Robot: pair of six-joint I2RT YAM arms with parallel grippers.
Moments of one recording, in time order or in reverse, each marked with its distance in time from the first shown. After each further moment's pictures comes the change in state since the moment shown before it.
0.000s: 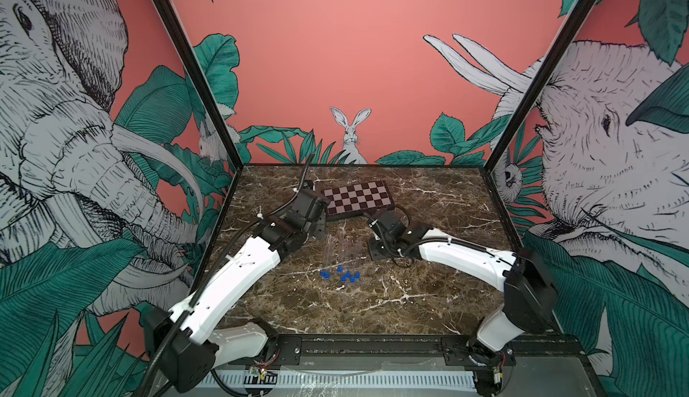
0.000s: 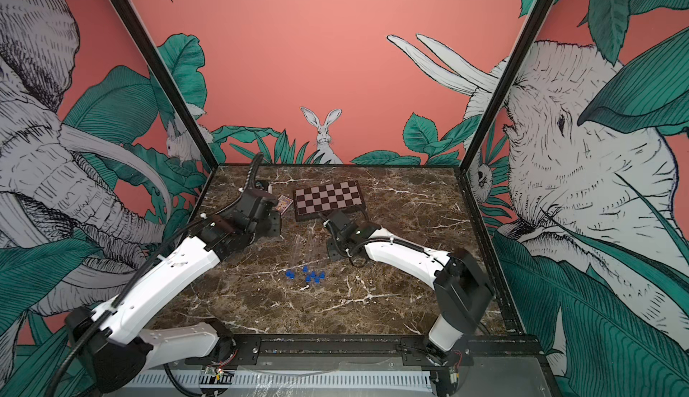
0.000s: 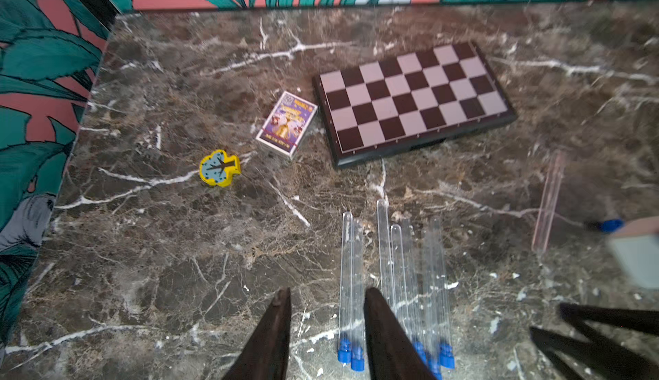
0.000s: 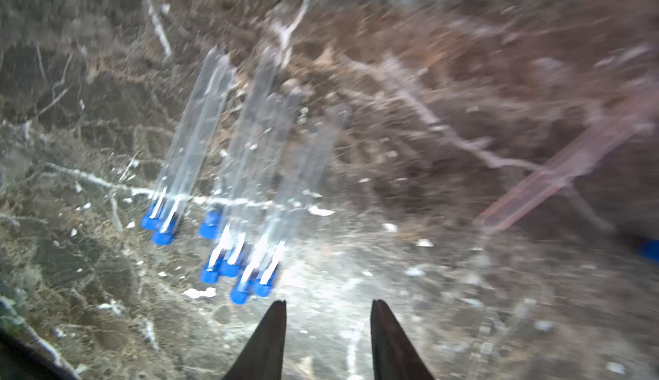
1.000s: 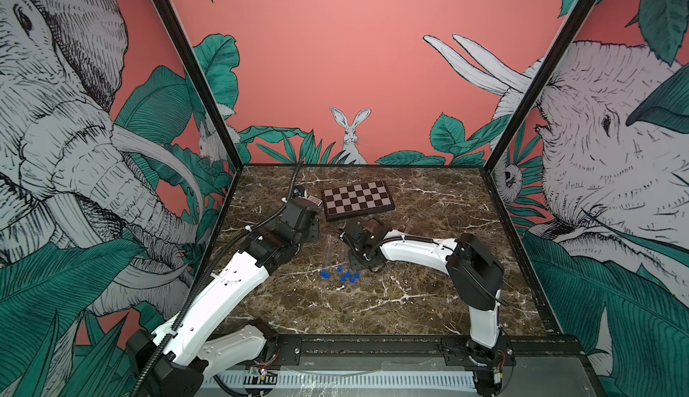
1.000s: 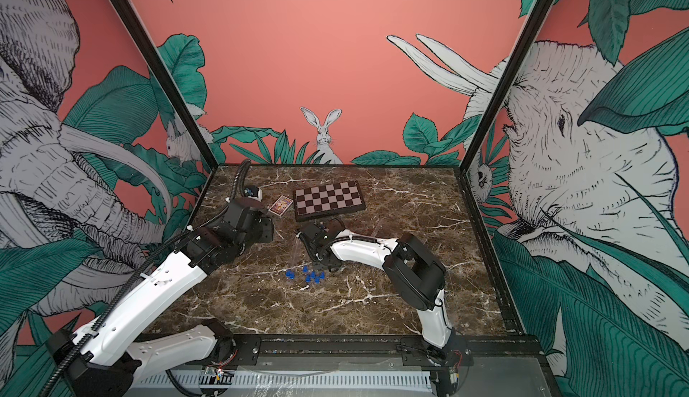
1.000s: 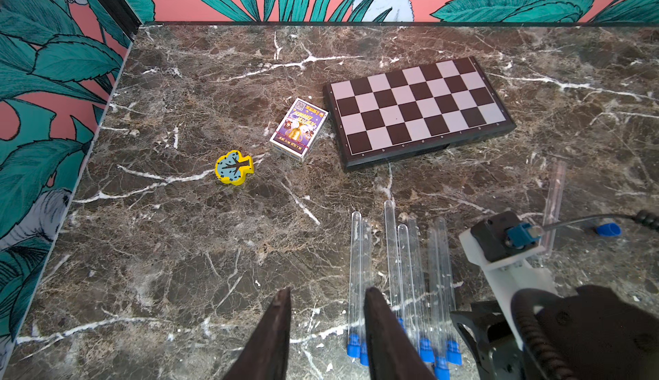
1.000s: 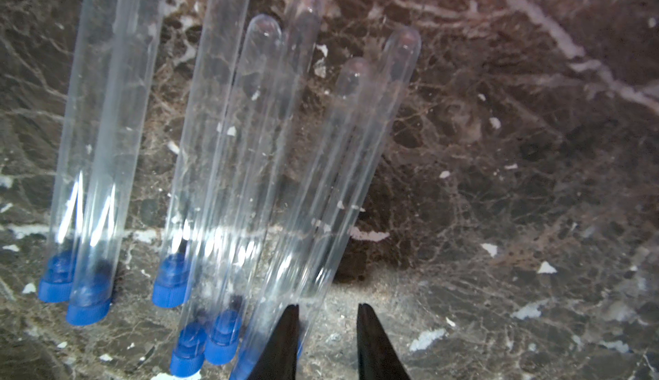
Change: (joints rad) left arm 0.006 -0.092 -0.084 0.013 -0.016 0.001; right arm 0.075 0.294 0.160 -0.067 0.048 0.151
